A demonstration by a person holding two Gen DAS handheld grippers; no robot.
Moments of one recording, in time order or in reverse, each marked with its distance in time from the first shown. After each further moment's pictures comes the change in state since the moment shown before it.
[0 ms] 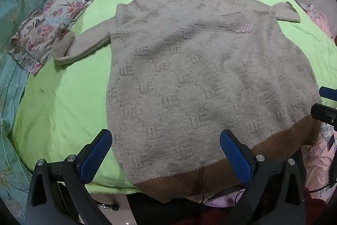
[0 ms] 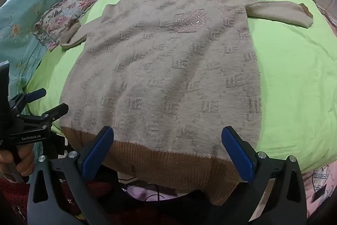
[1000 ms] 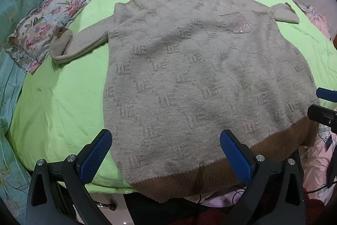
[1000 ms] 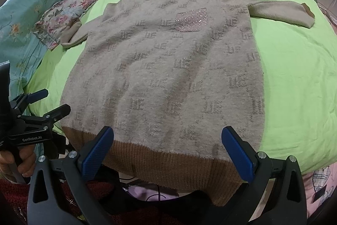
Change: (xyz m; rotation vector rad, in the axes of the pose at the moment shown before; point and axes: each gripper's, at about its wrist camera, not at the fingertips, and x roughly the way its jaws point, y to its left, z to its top) left arm 0.001 -0.001 0.002 -0.003 -0.001 -0.009; right arm 0.004 0.002 0.003 -0.005 -0.008 0.002
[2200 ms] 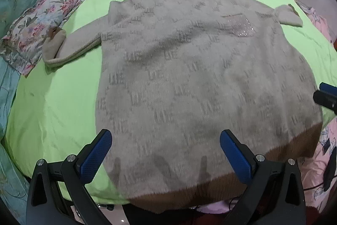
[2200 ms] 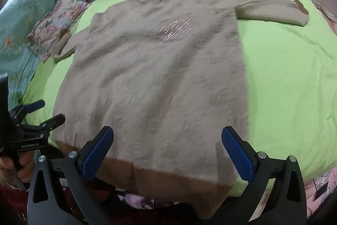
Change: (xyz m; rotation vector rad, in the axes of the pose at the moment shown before) left arm 0.018 0.001 0.028 -0.013 -0.029 -0.002; right arm -0.002 -0.039 0.026 0.044 -0.091 -0.039
